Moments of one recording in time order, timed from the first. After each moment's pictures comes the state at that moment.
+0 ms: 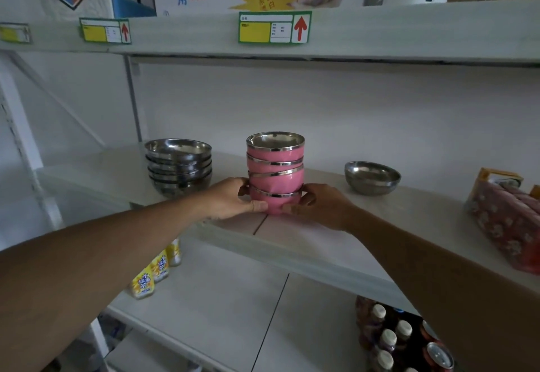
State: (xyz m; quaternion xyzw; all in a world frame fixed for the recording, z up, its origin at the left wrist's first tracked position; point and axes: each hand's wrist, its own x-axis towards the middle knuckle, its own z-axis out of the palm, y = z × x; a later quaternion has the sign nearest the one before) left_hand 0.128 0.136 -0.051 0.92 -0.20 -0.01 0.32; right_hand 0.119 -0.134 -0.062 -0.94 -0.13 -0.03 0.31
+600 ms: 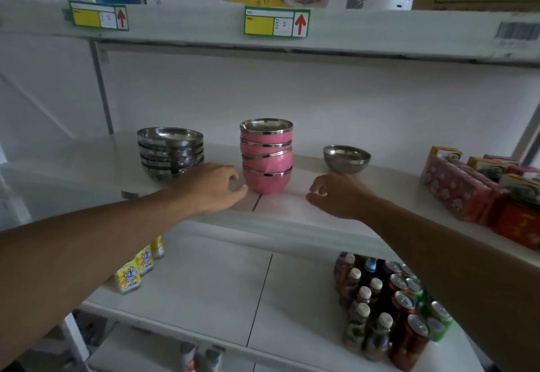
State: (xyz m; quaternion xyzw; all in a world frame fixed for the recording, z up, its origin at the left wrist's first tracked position) left_hand 0.067 0.164 -0.038 0.96 -0.20 0.13 0.11; right_hand 0.026 -0.137 -0.042 -0.99 -0.04 -0.10 0.08
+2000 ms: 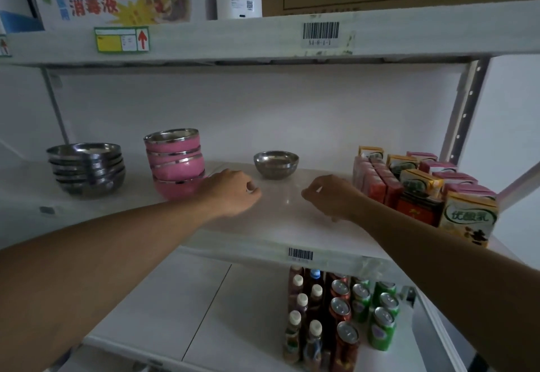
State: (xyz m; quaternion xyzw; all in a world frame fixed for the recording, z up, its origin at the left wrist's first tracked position) left_hand 0.033 -0.087 -0.035 0.97 -0.18 0.13 0.11; right_hand -0.027 -0.332 -0.029 -0.97 0.04 -0.07 0.21
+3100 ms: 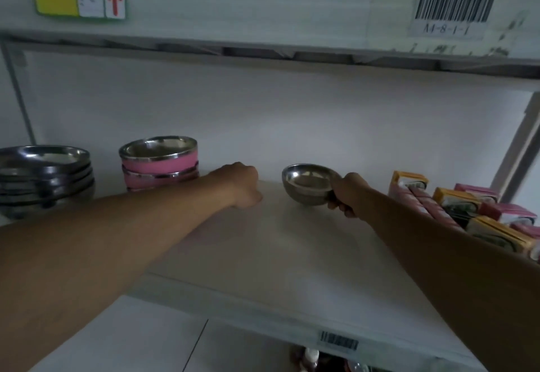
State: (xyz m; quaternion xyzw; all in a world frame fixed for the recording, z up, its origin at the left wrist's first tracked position) left_hand 0.177 -0.097 -0.006 0.98 -0.19 0.04 0.05; right_hand 0.163 -0.362 -0.033 -0.86 0.26 -0.08 0.43
